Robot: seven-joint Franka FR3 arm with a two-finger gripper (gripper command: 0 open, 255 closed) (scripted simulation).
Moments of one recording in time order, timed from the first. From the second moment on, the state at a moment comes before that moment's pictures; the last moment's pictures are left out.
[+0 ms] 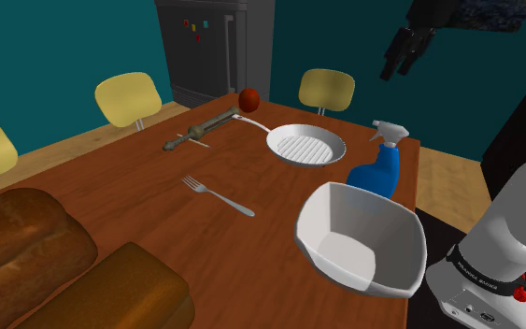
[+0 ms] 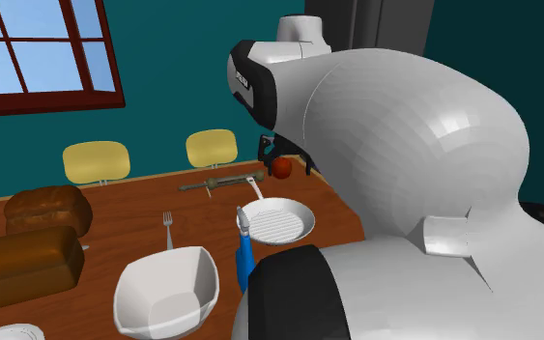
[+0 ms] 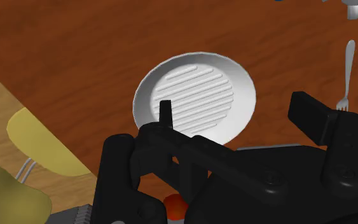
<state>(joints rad) 0.01 -0.79 -0.02 -2.29 -0.01 1.69 0.03</state>
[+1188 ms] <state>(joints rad) 0.15 -0.90 0.15 -2.49 0.12 1.59 0.09</state>
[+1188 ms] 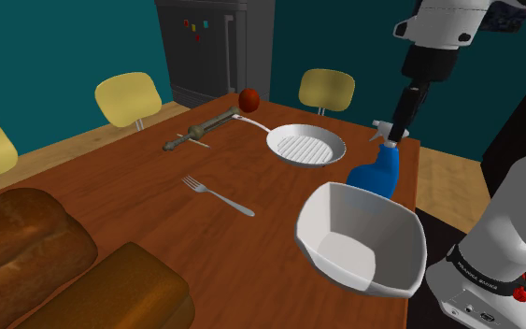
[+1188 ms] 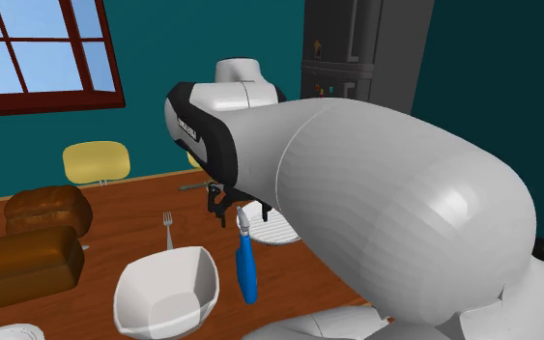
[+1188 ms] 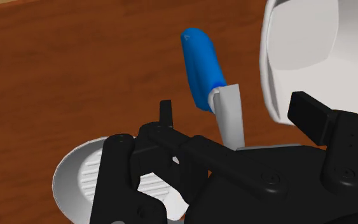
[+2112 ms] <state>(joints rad) 0.15 -0.91 0.15 -2.54 0.13 1.63 0.09</state>
